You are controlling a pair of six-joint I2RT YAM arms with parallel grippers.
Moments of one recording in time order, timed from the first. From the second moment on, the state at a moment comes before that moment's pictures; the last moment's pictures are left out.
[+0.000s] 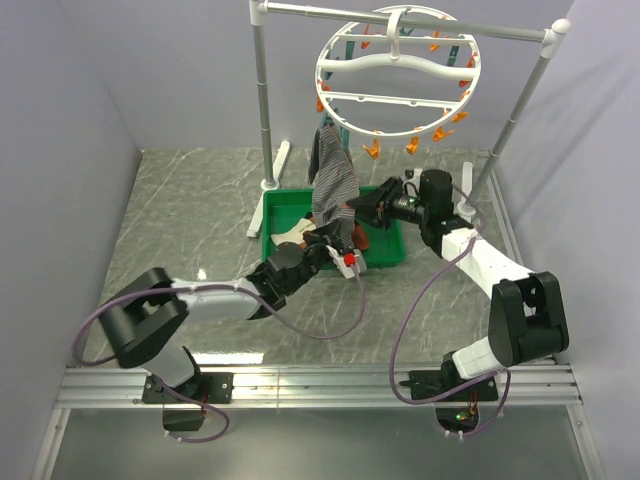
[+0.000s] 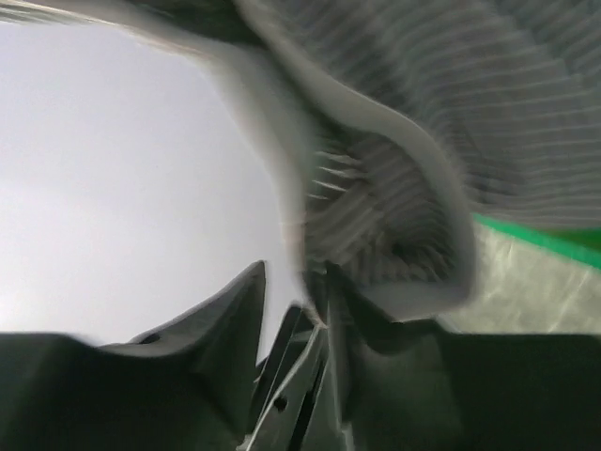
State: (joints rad) left arm -0.96 1.58 0.71 0.92 -0.19 0.94; right arm 0.24 1.46 0.90 0.21 -0.75 1.42
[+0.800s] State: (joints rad) left arm -0.90 1.22 0.83 0.33 0.18 0.51; right arm 0.14 1.38 1.01 0.02 -0.78 1.12
